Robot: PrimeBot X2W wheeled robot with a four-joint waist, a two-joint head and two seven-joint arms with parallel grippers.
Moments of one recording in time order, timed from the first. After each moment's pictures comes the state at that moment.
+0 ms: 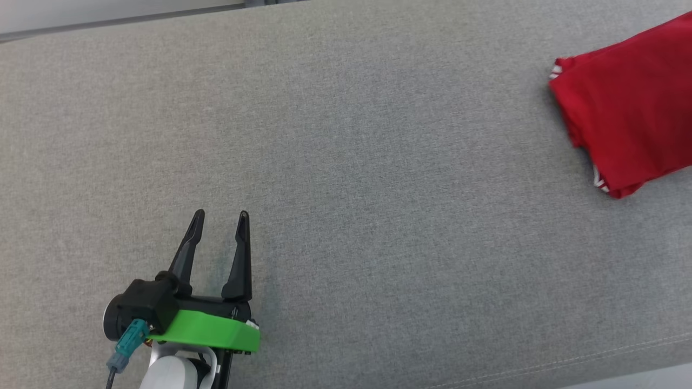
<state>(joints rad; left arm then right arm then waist) -0.10 0.05 -0.17 0.12 -0.30 -0.11 -0.26 -0.90 -0.53 -0.03 0.84 0.30 0.13 0.05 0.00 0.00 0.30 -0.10</state>
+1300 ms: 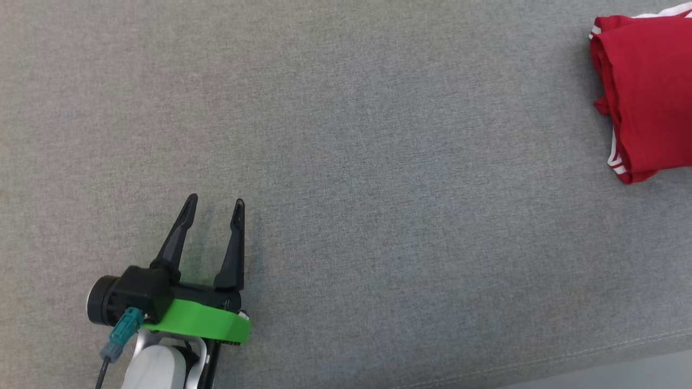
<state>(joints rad) -0.14 0.11 -0.19 0.08 -0.26 -0.10 -0.24 -0.98 -0.44 -0.42 0.98 -0.22 0.13 -0.21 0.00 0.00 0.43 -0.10</state>
